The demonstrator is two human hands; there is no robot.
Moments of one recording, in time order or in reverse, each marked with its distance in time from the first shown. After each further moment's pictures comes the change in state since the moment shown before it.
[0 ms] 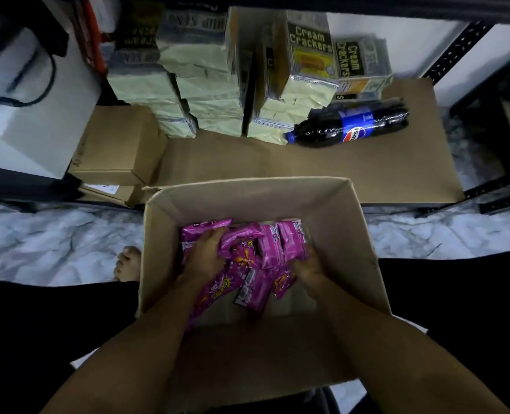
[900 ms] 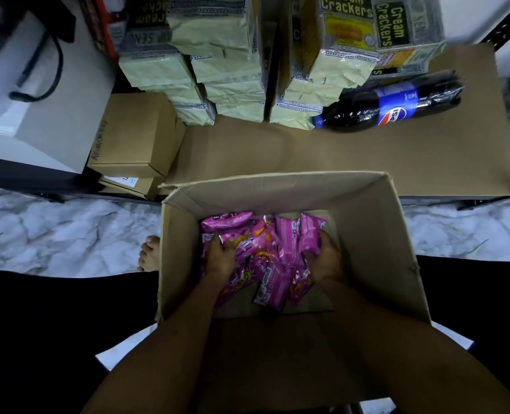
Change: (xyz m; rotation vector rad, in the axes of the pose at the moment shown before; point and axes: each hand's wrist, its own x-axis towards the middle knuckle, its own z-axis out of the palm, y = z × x) left_hand 0.040 -0.026 0.057 -0.573 0.046 -0.651; right_hand 0.046 0.019 0.019 -0.371 0.132 -0.230
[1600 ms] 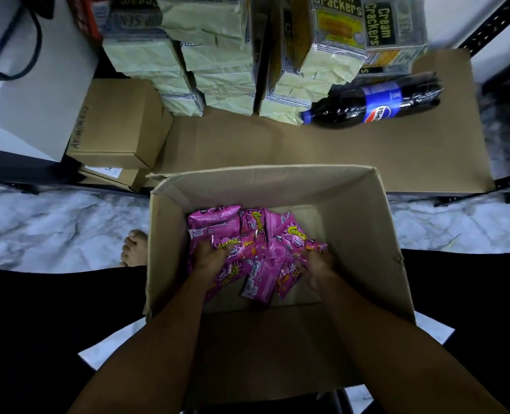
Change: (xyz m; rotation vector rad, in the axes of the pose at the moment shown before) left_hand -0.019 0.001 0.003 -0.087 -0.096 -0.110; right_hand -0.020 -0.004 -0.018 0.870 0.004 0.706
